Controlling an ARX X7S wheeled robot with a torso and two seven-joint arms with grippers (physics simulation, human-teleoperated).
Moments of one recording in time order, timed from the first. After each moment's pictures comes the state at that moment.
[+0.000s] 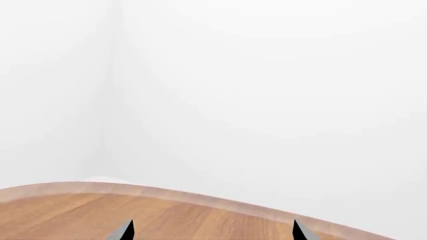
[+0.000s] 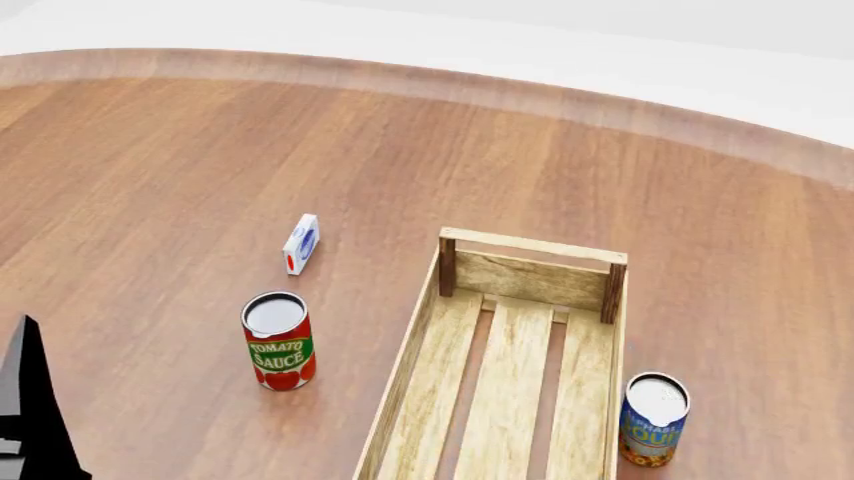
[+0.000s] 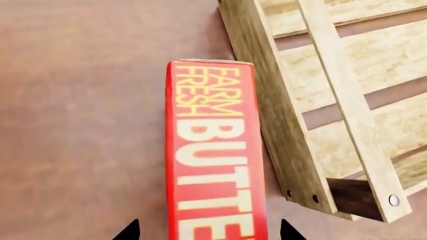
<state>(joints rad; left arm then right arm) 0.04 -0.44 0.06 0.83 -0.52 -0.34 -0.46 0.50 1.03 -0.98 -0.51 0.61 0.89 -0.19</state>
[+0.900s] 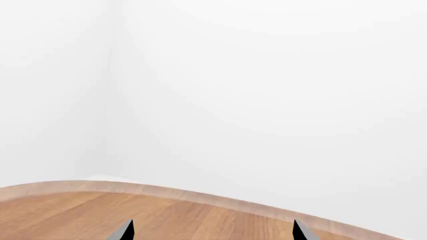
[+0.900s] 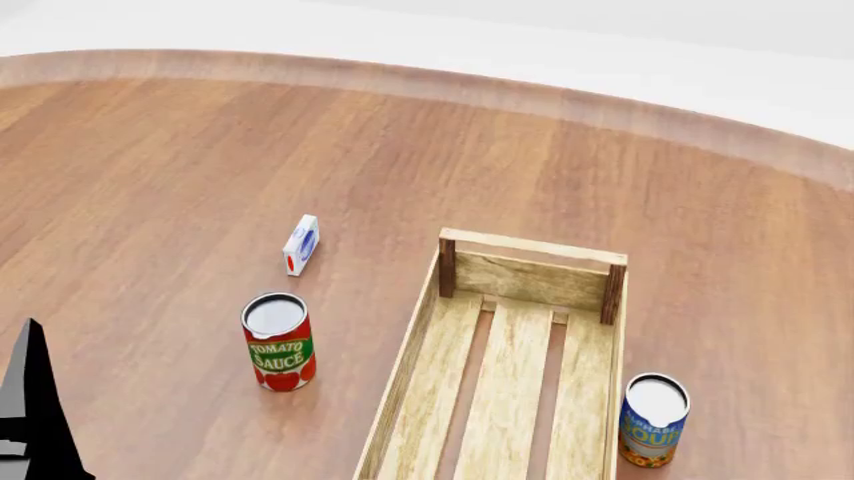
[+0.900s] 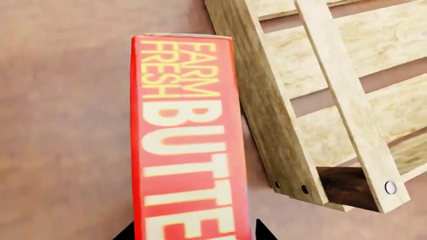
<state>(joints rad) 0.04 -0.45 0.07 0.82 -0.52 -0.32 -0.47 0.49 1.01 -1.01 -0.42 0.57 0.83 -0.17</state>
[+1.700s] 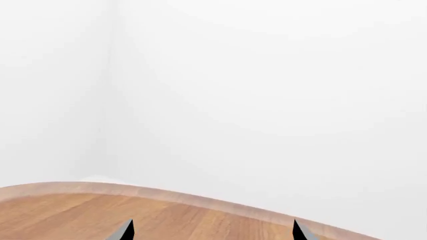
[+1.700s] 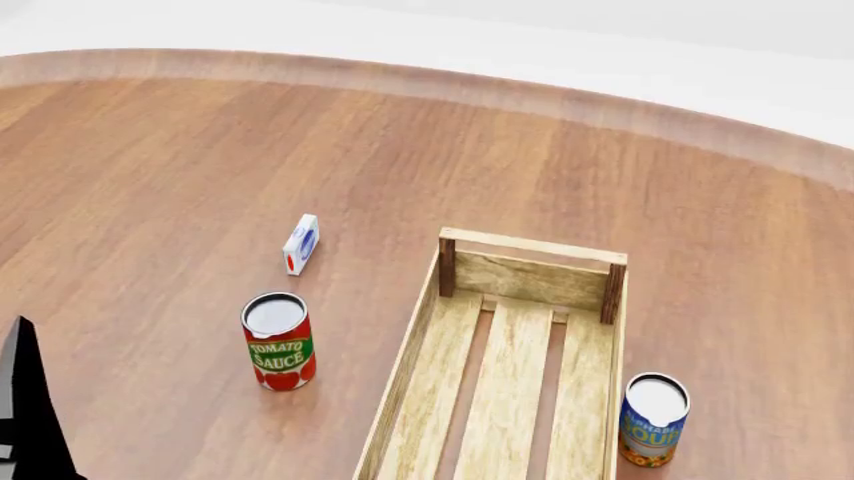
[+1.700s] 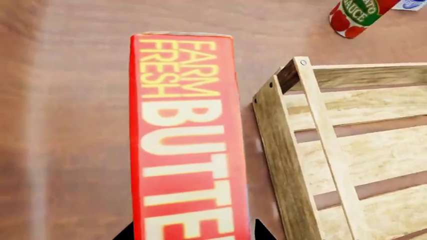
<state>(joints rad) 0.04 -0.46 0.07 0.85 -0.55 -0.32 -0.49 0.55 1.03 -0.91 -0.84 0.74 1.01 -0.10</state>
